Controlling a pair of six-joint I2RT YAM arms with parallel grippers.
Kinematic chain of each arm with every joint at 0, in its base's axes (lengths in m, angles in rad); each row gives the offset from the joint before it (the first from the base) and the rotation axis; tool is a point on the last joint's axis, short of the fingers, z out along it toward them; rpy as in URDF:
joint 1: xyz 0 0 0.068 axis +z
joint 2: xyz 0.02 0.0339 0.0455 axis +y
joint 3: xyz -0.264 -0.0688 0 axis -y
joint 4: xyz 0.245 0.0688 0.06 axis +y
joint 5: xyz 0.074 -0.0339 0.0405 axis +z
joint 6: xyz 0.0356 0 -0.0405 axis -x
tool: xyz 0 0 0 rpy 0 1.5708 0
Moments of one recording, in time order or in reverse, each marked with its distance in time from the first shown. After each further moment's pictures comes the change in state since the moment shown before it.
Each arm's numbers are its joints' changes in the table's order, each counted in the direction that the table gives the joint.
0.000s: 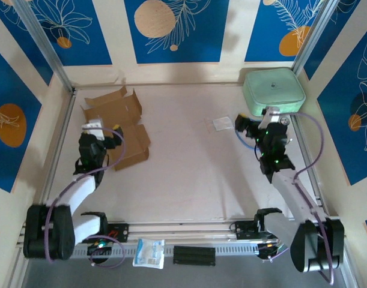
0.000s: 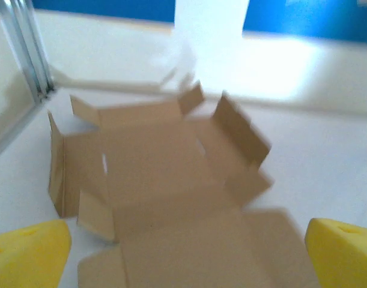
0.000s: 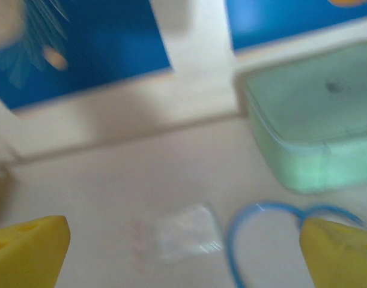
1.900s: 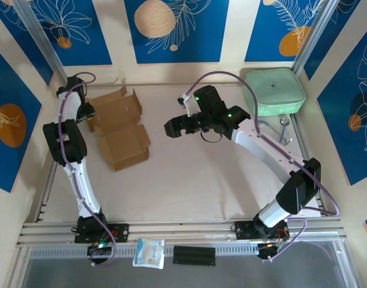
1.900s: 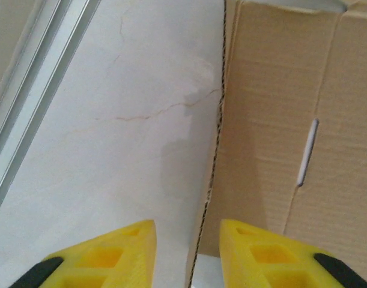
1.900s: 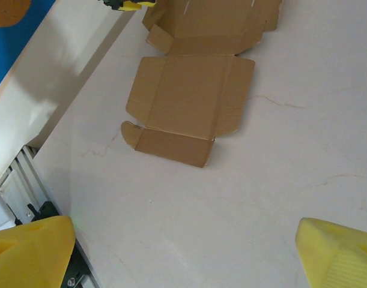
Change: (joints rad) left arm 0.270 1.231 1.630 1.453 0.120 0.106; right arm 0.569 0.555 0.844 0.792 0.335 0.014
